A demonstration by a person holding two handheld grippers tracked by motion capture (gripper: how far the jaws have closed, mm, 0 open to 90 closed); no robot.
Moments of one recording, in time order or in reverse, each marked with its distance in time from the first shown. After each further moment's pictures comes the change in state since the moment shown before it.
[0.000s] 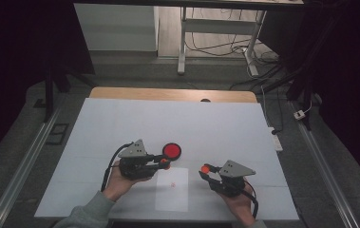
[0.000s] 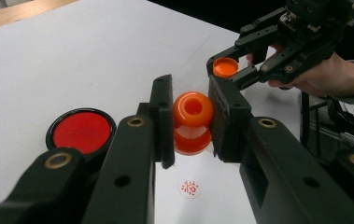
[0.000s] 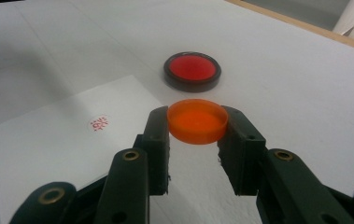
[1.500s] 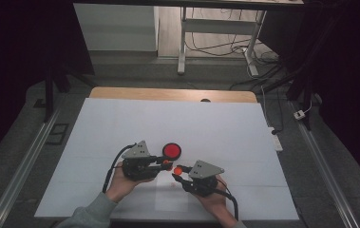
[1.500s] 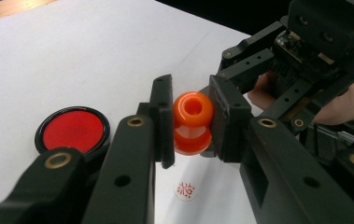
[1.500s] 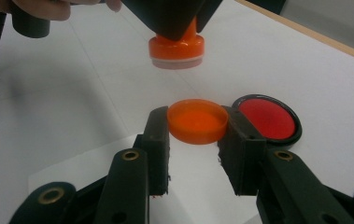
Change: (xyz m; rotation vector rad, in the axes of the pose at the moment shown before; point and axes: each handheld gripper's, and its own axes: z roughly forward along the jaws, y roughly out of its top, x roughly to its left) left arm -0.002 -0.002 0.007 0.010 -0.008 -0.008; right arm 0.046 0.030 0.051 -0.008 0.109 -0.101
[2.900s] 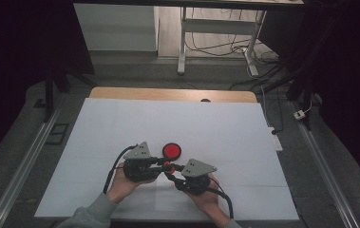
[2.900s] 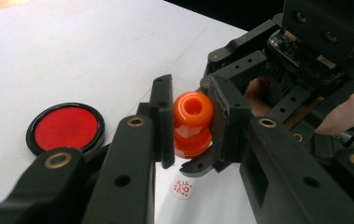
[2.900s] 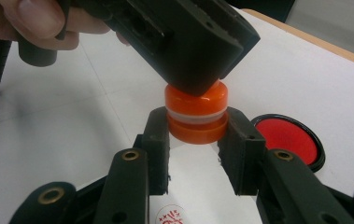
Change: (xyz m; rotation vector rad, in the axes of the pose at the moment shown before) left arm 0.000 -0.003 0.004 0.009 -0.013 -0.001; right arm 0.007 0.009 0.016 -0.030 0.019 0.008
